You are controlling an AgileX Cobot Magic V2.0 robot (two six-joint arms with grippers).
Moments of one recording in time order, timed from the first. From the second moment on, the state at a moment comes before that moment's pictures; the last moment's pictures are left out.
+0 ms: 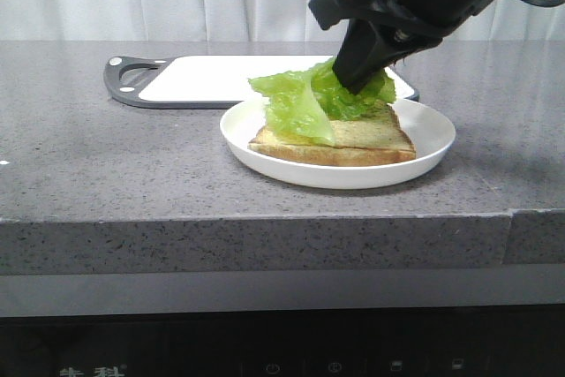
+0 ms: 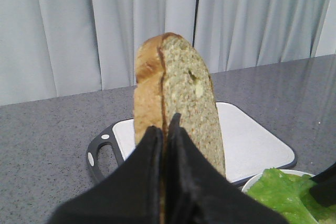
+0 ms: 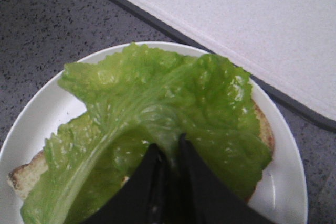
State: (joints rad) left arm -0.42 0.80 -0.69 -0.05 0.02 0.03; right arm 0.48 1.51 -1.06 0.31 0.38 -0.33
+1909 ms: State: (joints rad) left arm -0.38 1.63 -1.21 -1.37 0.82 0.70; right arm 0.38 0.48 -0.58 0.31 0.35 -0.32
